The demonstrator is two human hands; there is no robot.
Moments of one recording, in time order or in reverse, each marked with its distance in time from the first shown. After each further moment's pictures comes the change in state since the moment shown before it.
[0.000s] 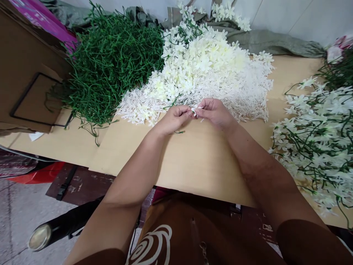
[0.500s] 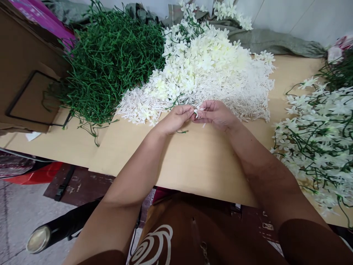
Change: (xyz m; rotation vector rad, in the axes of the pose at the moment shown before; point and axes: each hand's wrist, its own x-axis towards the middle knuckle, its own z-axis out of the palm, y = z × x) left_hand 0.002 0.001 0.000 -0.099 -0.079 -0.025; right_hand -0.004 -0.006 0.003 0.168 -0.064 0.156
